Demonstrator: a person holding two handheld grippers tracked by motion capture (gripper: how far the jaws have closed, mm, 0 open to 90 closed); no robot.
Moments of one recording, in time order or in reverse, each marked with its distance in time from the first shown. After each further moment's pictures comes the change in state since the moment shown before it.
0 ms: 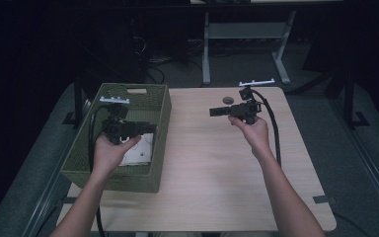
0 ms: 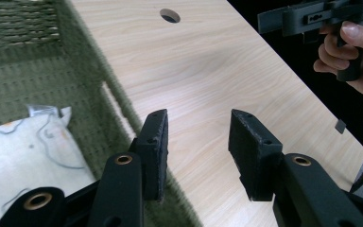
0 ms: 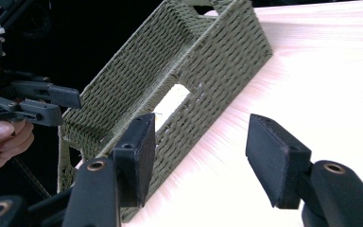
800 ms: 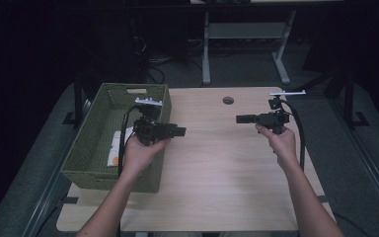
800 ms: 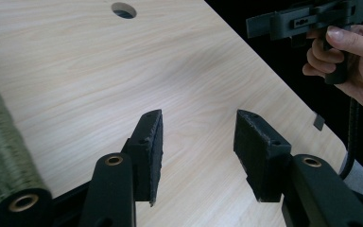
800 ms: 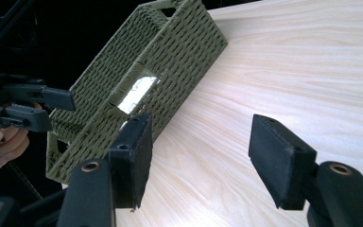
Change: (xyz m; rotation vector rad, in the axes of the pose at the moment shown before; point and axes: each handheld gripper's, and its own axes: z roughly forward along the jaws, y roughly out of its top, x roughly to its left) left arm -0.045 0.008 0.055 0.027 -0.077 0.037; right arm -0.035 -0.036 -0.061 -0.048 -0.052 0.063
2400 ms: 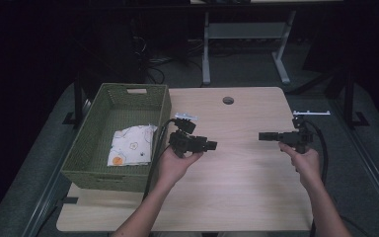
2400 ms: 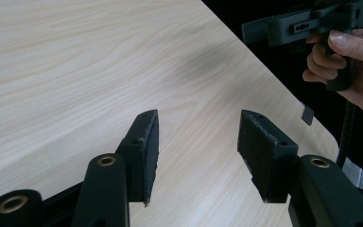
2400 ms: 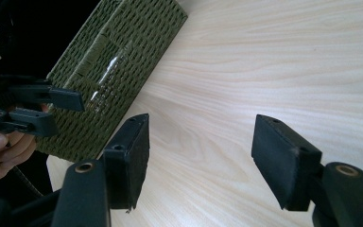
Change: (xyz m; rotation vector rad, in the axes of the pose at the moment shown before) left arm -0.039 -0.020 0.083 0.044 -0.067 0.009; right arm -0.043 -0.055 -0.049 0.000 -0.051 0.076
